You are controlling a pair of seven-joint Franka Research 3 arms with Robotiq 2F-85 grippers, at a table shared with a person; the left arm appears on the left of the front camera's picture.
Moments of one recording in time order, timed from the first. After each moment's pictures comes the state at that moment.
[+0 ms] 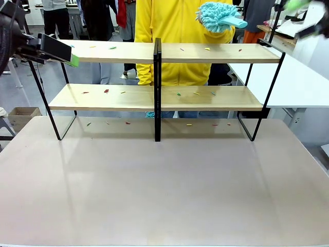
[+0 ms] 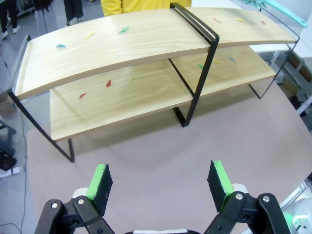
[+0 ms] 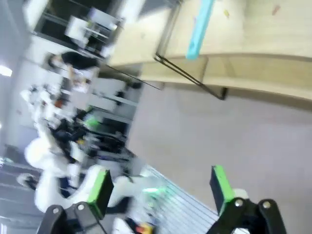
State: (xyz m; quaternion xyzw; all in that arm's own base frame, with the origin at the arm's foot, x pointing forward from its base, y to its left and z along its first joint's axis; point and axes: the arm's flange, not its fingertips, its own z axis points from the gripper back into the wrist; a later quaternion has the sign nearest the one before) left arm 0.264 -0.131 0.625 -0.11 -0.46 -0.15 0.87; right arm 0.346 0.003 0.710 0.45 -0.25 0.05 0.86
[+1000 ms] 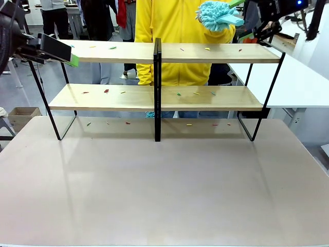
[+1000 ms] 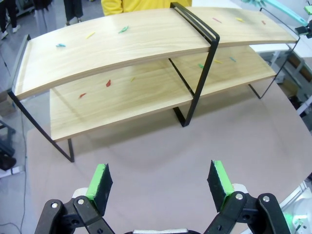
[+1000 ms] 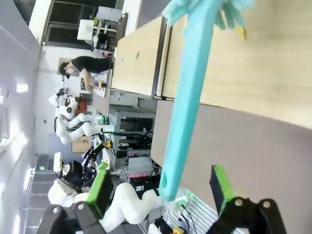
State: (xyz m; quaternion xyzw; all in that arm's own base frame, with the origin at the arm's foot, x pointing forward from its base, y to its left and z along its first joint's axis) left arm 0.264 -0.131 0.626 -0.11 -0.46 -0.15 0.87; right arm 0.502 0.080 0.658 0.49 -0.15 0.01 0.86
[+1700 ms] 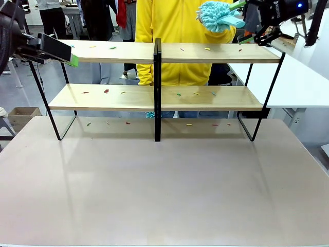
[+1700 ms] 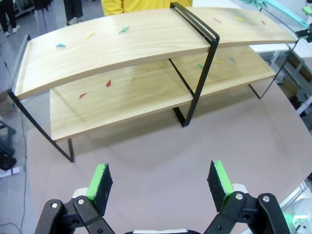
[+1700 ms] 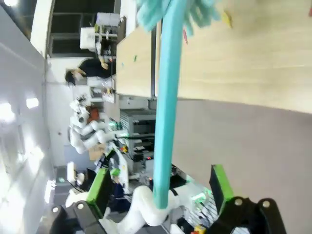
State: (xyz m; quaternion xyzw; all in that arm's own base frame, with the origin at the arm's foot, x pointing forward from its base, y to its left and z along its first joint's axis) left arm 0.264 -0.131 0.626 -0.11 -0.46 -0.15 0.87; right arm 0.507 0.070 0.648 0.52 -0.11 -0.06 0.85
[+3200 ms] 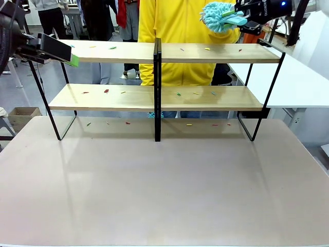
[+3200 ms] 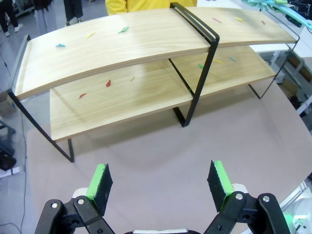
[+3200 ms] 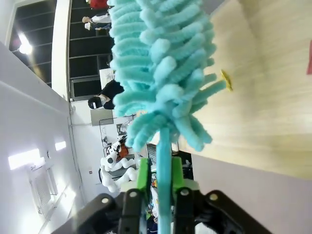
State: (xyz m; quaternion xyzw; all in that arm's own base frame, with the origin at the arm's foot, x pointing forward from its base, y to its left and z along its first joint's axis) left arm 0.264 -0.131 0.626 -0.11 -0.46 -0.15 0.87; right arm 0.560 0.075 0.637 0.55 -0.13 -0.17 0.81
